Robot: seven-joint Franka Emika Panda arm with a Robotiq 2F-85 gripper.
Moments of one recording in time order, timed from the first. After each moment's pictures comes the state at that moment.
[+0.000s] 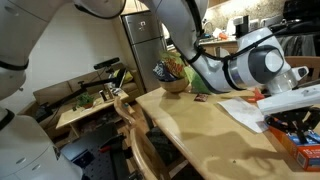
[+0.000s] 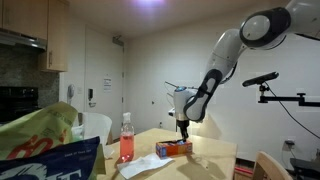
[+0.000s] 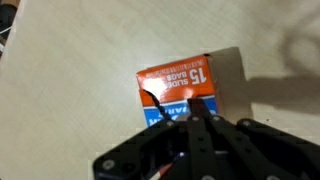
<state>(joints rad) -0.17 0.95 -0.21 -1.58 -0.46 2.70 -0.52</state>
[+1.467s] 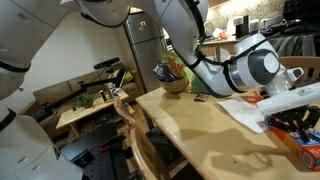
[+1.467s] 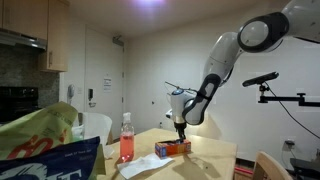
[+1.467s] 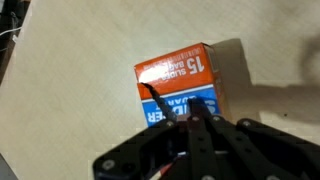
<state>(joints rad) -0.12 1.01 -0.26 -1.52 -0.50 2.72 -0.47</state>
